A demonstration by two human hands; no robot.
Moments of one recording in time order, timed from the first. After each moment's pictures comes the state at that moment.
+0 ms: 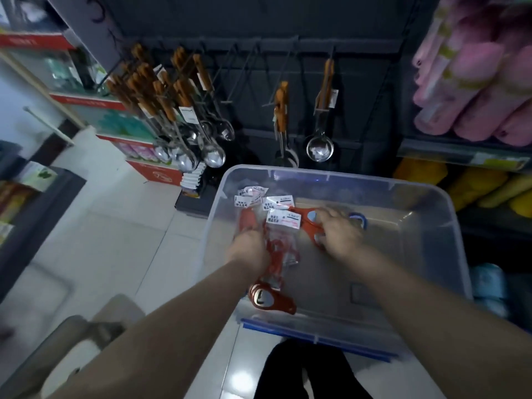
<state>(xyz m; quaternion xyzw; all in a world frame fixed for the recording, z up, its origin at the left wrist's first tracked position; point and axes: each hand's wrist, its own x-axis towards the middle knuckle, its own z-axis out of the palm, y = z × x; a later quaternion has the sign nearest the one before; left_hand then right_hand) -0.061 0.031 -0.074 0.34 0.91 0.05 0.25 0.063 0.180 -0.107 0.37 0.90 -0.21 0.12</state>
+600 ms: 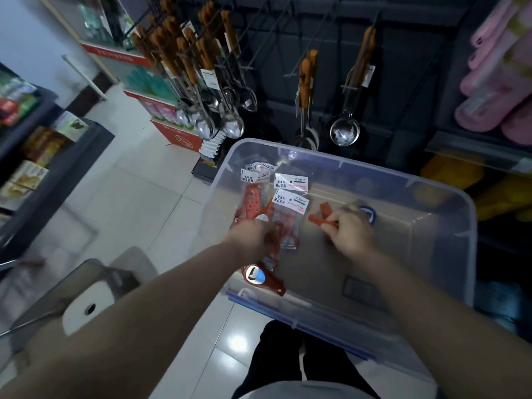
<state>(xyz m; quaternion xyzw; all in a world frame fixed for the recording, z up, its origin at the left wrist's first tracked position) -0.054 0.018 -0.078 0.43 0.85 0.03 0.31 0.082 0.188 -0.119 0.39 0.87 -0.29 0.07</state>
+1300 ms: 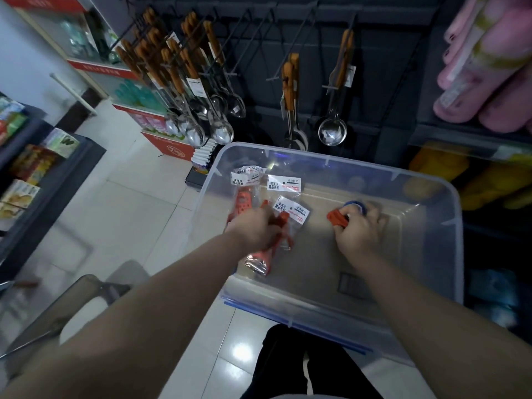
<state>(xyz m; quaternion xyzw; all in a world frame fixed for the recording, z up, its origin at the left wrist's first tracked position) -0.053 0.052 -0.070 0.39 0.87 0.03 0.31 0.105 0.188 -0.145 0.53 0.80 -0.28 -0.04</state>
